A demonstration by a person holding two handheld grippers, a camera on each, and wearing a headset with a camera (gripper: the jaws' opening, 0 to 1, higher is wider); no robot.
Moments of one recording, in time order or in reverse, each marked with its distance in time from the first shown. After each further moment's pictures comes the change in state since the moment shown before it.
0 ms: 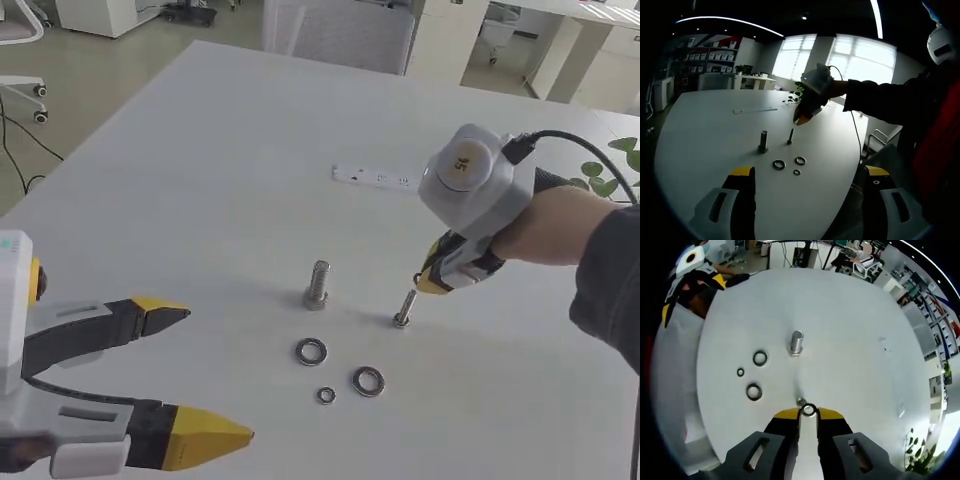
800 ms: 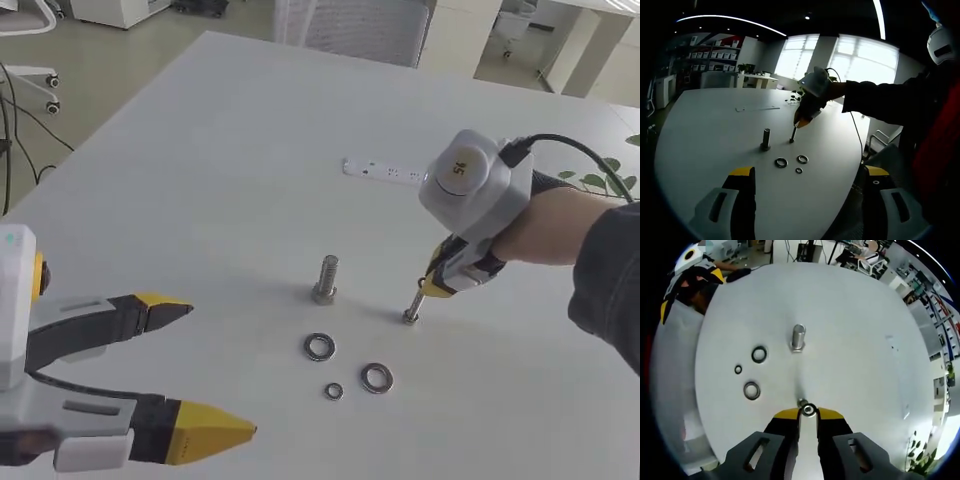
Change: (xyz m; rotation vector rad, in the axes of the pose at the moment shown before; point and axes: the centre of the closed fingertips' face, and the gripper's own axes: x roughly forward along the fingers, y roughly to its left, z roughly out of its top) left arm -0.001 0.004 -0.004 -0.015 0.001 0.015; right arm 0.015 0.000 -0.004 -0.014 0.033 0.037
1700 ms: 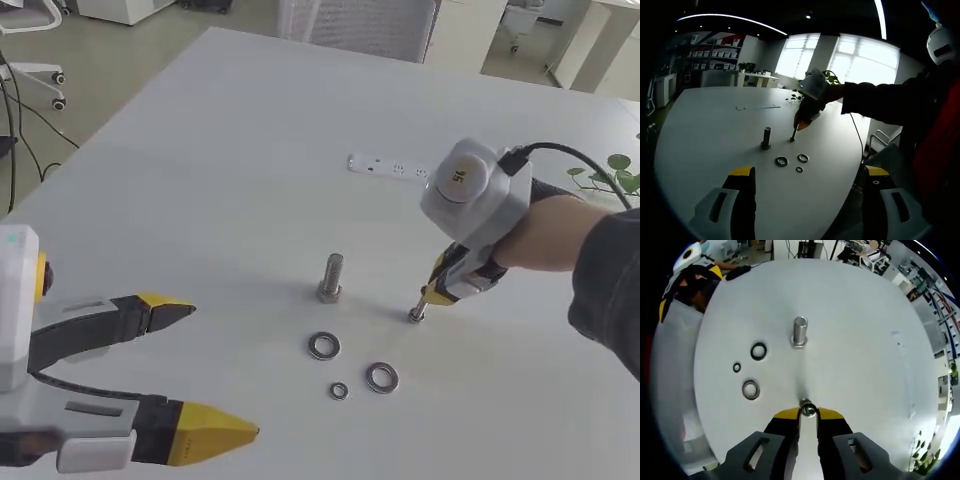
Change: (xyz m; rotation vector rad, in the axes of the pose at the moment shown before) left arm 0.002 0.002 -0.002 -0.007 0.008 0.003; right arm 0.013 0.006 -0.006 0.010 0.017 0.033
